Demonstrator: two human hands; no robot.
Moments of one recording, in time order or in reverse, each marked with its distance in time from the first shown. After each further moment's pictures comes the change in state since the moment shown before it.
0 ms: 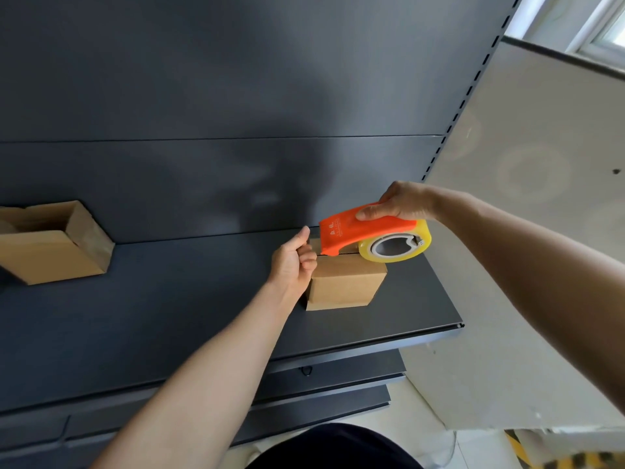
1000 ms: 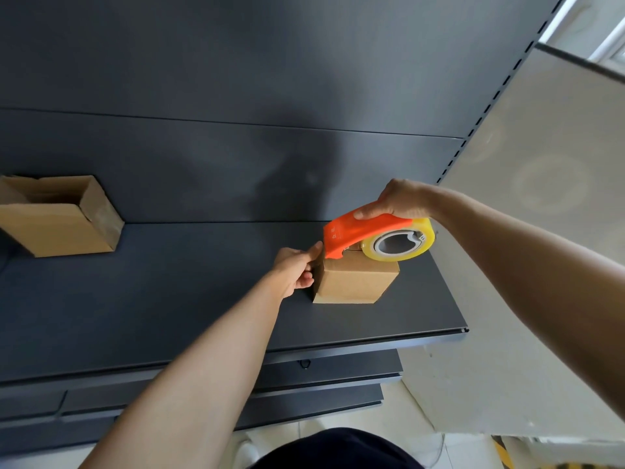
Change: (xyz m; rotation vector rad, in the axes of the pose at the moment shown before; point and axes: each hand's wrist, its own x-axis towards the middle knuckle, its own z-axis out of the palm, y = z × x) left_hand 0.021 0.002 -0.039 0.706 0.156 -0.084; right_hand 0.015 -0.031 0.010 -0.142 -0.017 0.008
